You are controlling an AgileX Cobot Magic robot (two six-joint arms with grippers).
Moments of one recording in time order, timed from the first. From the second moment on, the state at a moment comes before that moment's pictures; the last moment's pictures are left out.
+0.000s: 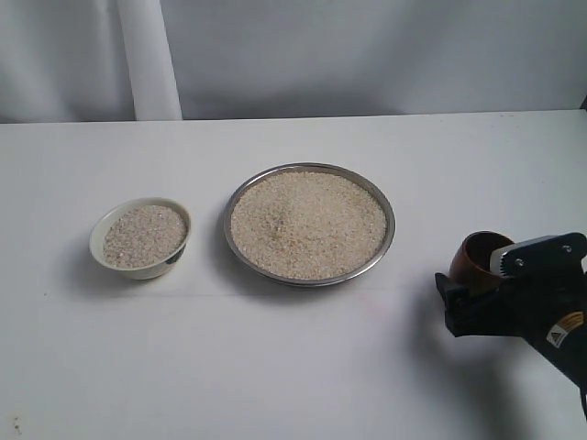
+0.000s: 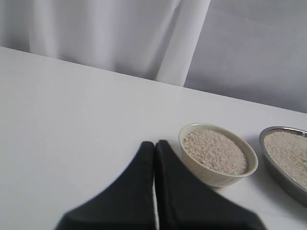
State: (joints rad) left arm 0.04 0.00 0.00 0.02 0.27 -0.25; right arm 0.20 1.96 -0.27 0.00 -1.14 -0.12
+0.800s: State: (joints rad) left arm 0.04 0.00 0.00 0.02 0.27 -0.25; right arm 0.20 2.03 -0.35 0.01 -1.08 -0.12
